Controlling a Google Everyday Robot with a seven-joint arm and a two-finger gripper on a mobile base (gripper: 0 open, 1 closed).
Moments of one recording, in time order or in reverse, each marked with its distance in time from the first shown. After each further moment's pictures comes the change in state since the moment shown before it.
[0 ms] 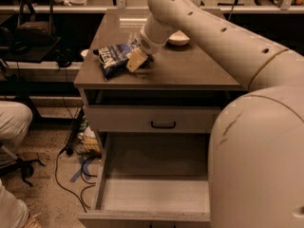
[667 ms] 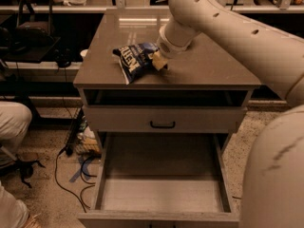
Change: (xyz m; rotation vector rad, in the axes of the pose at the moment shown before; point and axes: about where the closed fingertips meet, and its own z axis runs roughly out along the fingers) arm 0.054 -0.008 -0.038 0.045 0.051 0.093
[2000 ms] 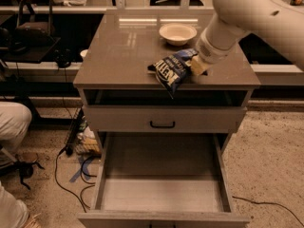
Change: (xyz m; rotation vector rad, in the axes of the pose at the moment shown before) arm 0.106 -0.025 -0.085 0.107 0.119 0.152
